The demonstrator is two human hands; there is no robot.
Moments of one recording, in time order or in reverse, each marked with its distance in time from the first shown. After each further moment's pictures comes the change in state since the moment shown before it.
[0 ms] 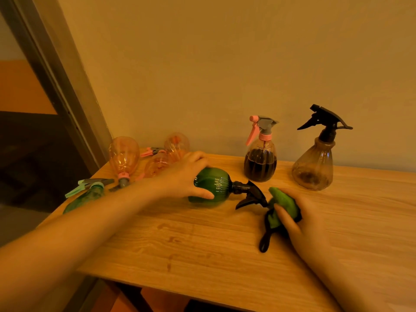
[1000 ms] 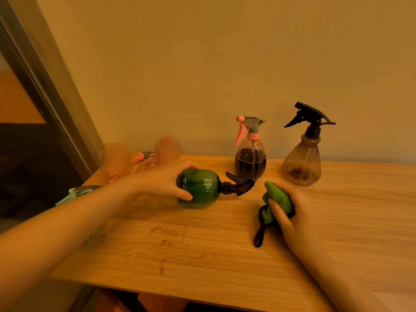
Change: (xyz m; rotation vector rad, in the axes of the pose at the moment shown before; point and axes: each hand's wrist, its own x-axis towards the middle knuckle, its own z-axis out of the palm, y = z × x) left_hand -0.002 -0.013 -0.014 -0.226 -0.175 -0.033; right_hand -0.001 -0.004 -0.004 0.000 0.106 -0.041
